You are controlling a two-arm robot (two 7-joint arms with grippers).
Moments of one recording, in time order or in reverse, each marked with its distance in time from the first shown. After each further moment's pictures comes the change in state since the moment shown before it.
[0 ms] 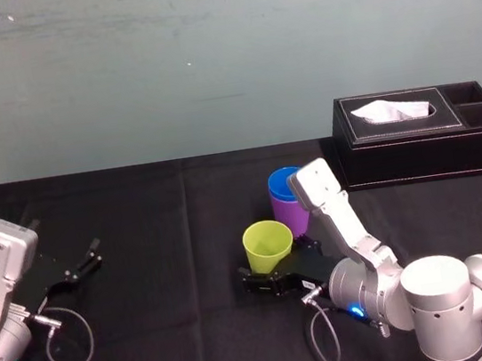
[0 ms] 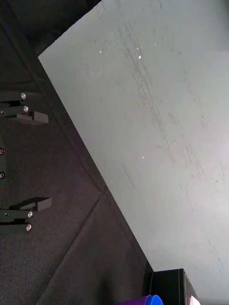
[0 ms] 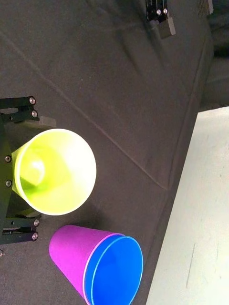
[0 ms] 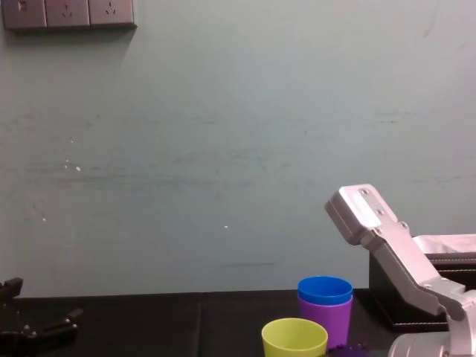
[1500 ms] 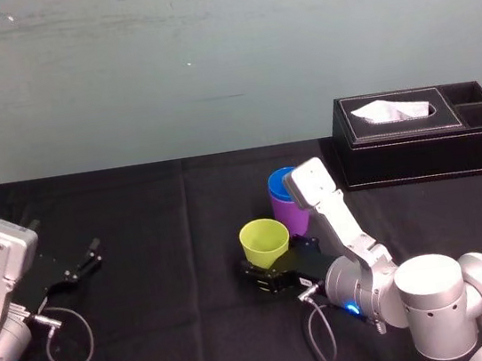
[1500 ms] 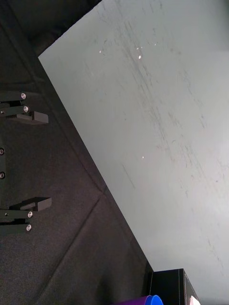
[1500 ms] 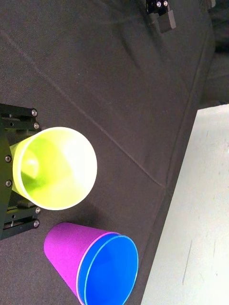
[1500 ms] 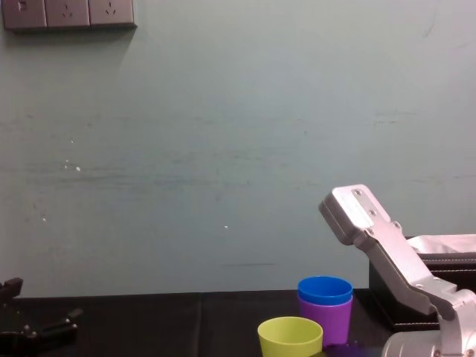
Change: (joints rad) left arm 0.000 0.000 0.000 0.000 0.000 0.000 0.000; right arm 0.013 -0.016 0.000 0.025 -0.029 -0.014 -0.007
